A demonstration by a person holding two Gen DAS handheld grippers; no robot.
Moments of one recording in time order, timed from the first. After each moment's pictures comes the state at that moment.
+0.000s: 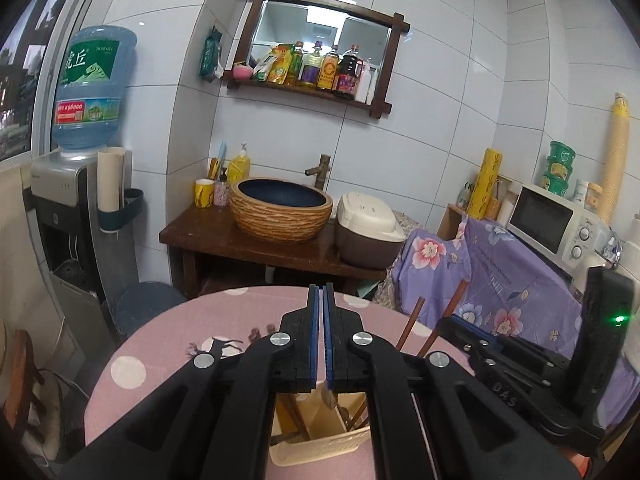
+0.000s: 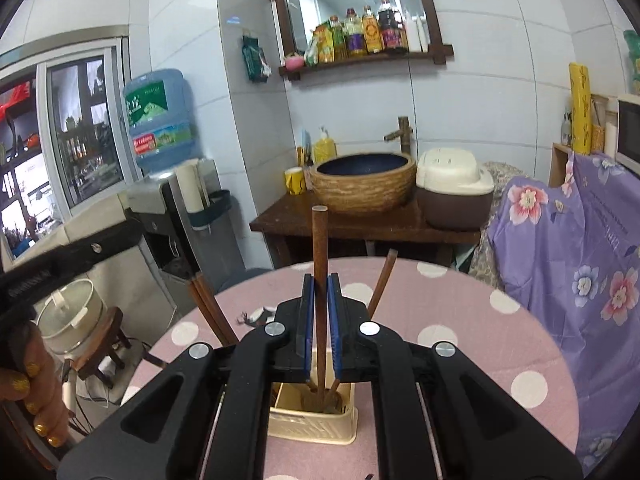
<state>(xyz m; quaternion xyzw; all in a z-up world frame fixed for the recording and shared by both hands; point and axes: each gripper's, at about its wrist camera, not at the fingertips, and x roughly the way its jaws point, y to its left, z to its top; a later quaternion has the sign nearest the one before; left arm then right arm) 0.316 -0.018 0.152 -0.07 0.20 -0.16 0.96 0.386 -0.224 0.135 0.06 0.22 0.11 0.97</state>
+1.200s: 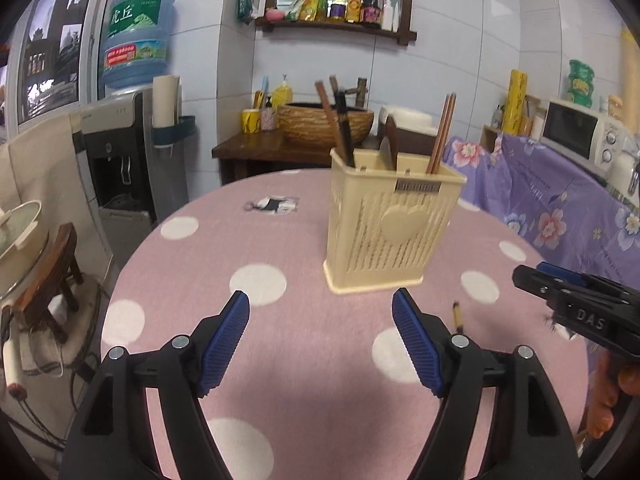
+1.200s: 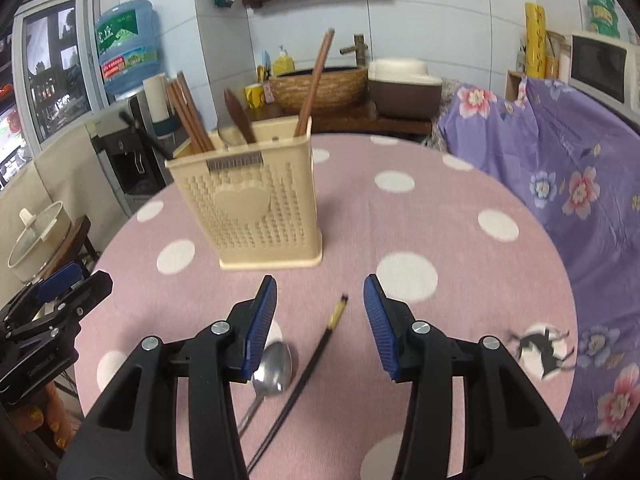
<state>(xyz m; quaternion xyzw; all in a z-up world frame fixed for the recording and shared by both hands) 0.205 0.000 -0.005 -0.01 0.28 -0.08 0.96 0.251 -0.229 -0.003 0.05 0.33 0.03 0.94</state>
